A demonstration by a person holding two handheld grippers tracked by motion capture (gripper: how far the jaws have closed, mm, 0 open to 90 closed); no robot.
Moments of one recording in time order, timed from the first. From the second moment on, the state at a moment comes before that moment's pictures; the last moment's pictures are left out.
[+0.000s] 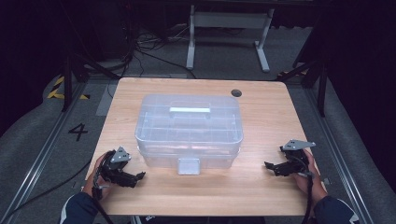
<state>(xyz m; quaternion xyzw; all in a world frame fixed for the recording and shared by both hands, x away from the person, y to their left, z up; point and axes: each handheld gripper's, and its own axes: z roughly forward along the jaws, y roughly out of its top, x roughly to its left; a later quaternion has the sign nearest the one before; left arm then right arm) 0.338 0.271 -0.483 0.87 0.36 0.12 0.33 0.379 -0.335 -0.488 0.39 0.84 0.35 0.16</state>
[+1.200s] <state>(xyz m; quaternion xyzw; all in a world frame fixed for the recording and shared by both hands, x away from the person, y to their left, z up) 0.357 0.273 -0.483 0.87 0.34 0.12 0.33 0.373 -0.327 -0.448 0.36 0.82 0.40 0.17</state>
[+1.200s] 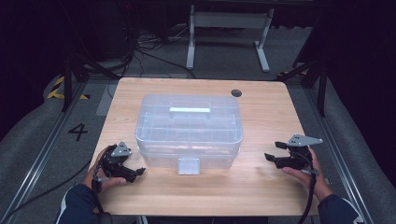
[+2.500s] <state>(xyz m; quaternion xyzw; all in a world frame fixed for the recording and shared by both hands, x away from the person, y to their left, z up) 0.357 0.271 -0.482 0.87 0.35 0.12 0.32 0.406 -0.236 -0.316 0.24 0.82 0.47 0.22</state>
